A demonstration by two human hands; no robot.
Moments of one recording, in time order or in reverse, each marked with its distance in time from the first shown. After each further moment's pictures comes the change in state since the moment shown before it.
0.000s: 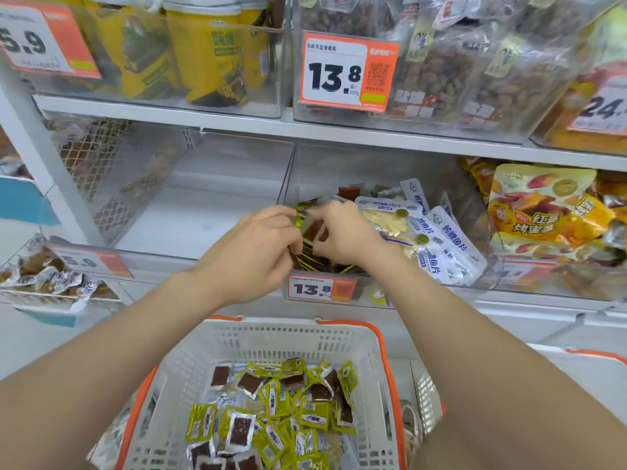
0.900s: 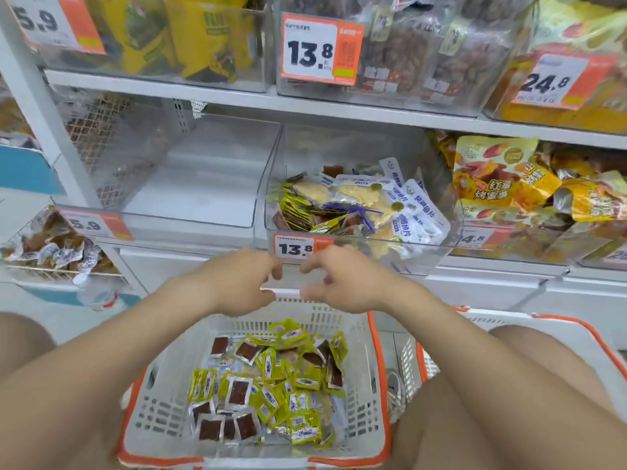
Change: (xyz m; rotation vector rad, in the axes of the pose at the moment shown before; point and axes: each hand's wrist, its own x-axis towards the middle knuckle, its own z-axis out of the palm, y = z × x) left_hand -0.054 0.063 0.011 0.041 -0.554 -0.334; right_hand -0.149 -0.029 -0.010 0.097 -0.334 -0.025
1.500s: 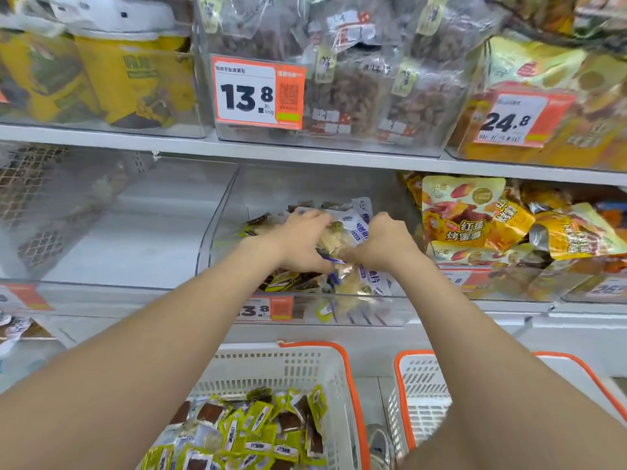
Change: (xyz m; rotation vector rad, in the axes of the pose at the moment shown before) left_hand 0.202 0.060 -0.058 -0.100 0.125 0.164; right_hand 0.053 0.120 -0.093 0.109 0.345 0.630
